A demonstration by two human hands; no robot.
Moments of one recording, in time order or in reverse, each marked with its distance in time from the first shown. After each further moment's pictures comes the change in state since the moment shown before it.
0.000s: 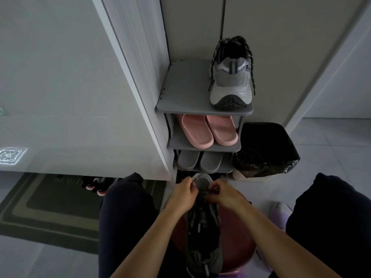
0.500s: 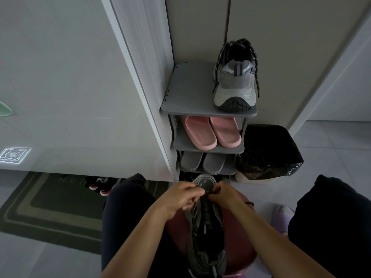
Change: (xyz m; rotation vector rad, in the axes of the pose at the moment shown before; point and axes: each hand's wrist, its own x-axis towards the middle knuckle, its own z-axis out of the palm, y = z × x) left_hand -0.021 0.002 -0.035 -0.670 -0.377 -0.020; right_hand 0.012 -0.002 0.011 -0.143 0.091 0.125
